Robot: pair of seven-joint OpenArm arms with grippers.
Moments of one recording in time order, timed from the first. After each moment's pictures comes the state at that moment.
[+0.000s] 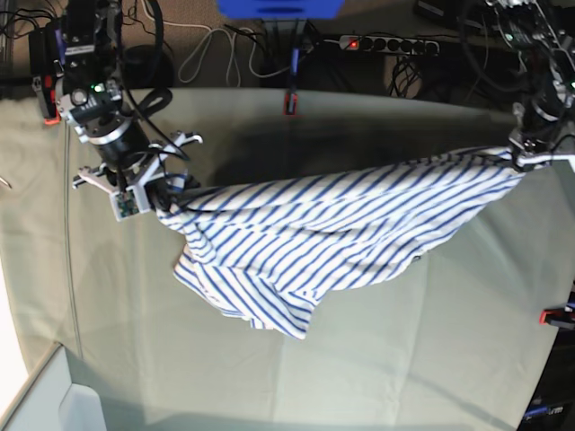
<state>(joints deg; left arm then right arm) 14.2 -6.3 -41.1 91.9 -39.0 0.2 42.8 -21.7 6.0 5.9 107.6 -0.6 20.6 -28.9</state>
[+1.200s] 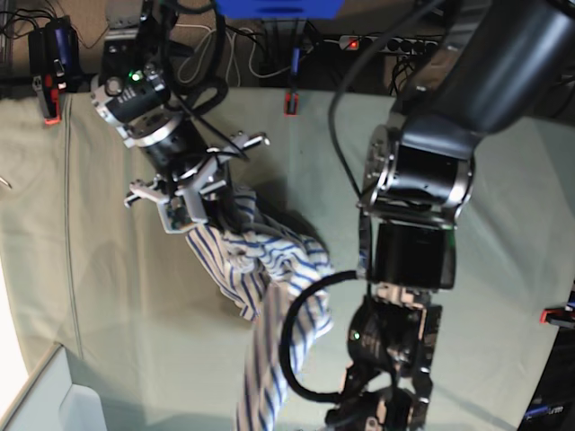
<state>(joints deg) -45.0 8.4 5.1 66.8 -38.3 0.8 34.4 -21.8 -8.1 4.3 115.8 -1.5 29.6 -28.9</state>
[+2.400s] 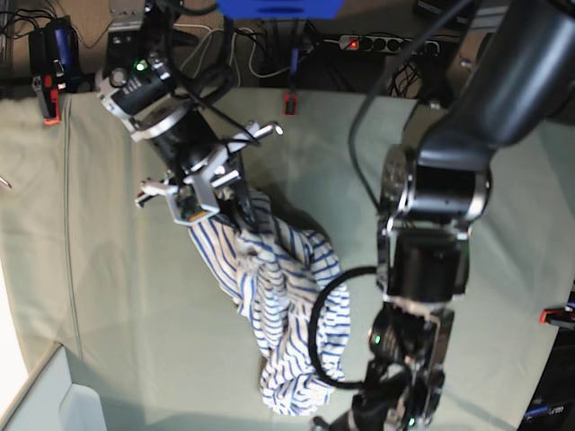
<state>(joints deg) -46.4 5.8 -0.7 51.2 -38.5 0.9 31.2 -23.6 -8.7 2.1 117.0 -1.7 33.2 -24.1</state>
